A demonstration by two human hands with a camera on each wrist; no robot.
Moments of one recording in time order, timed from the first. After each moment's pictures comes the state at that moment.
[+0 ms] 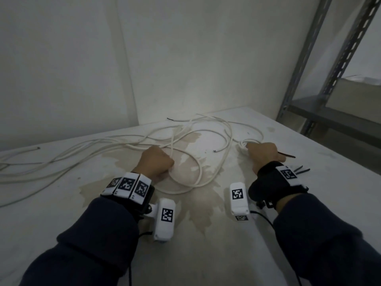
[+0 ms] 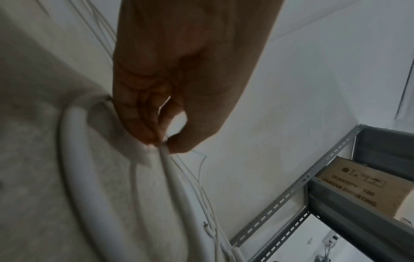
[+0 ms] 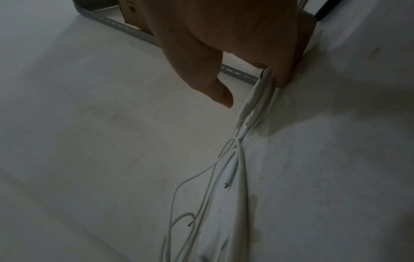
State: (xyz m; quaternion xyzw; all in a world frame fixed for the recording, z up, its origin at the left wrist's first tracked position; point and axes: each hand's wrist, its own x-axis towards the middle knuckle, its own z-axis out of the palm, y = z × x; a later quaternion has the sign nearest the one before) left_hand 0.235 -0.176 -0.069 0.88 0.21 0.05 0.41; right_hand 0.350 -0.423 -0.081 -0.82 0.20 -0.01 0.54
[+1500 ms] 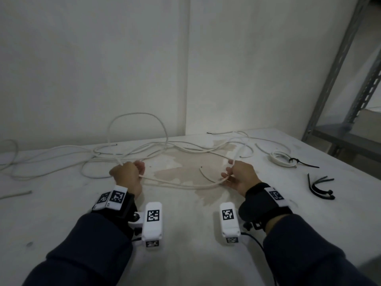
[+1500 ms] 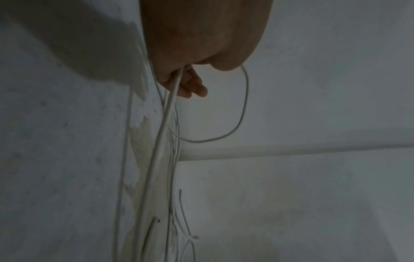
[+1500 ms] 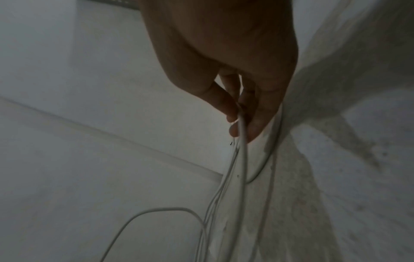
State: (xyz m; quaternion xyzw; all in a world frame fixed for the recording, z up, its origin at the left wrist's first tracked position) left_hand 0.059 -0.072 -0.051 0.40 0.35 0.33 0.78; right_hand 0.170 -0.298 -0.048 -0.63 0.09 0.14 0.76
